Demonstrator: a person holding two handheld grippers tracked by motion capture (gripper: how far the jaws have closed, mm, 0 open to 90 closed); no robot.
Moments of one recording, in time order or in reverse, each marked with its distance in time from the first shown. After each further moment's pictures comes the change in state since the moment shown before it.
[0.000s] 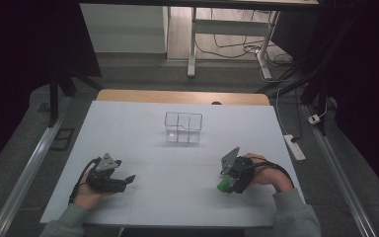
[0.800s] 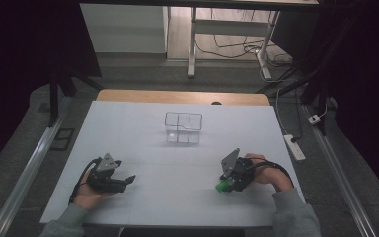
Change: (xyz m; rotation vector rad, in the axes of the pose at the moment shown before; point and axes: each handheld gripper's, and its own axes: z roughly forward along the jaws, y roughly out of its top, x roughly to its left) left arm -0.001 0.000 0.001 0.006 0.000 0.005; right arm -0.001 -0.002 0.002 -0.010 0.049 -0.078
